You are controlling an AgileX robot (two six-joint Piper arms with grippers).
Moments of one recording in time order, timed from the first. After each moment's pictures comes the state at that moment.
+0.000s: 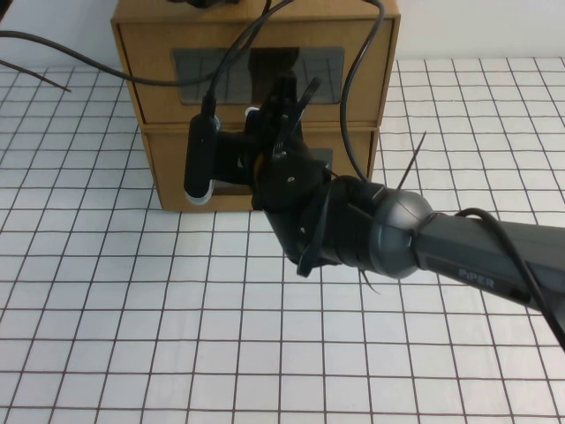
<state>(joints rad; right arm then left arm) 0.88 2.09 -1.63 -1.64 0.59 0.63 -0.25 2.04 -2.21 -0.63 0.97 0.70</state>
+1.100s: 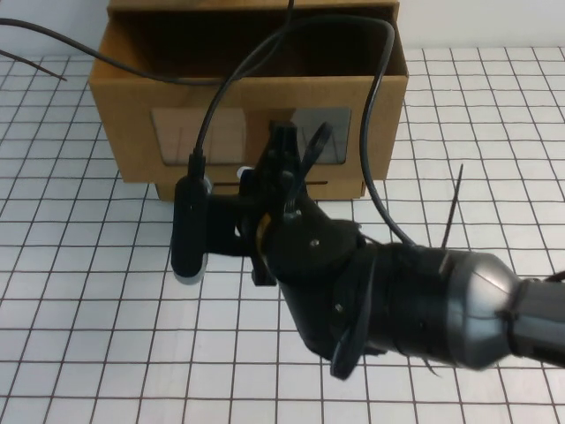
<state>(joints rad) 1.06 1.82 -1.33 -1.43 0.64 0.52 -0.25 2.04 -2.21 -0.63 0.98 0.70</state>
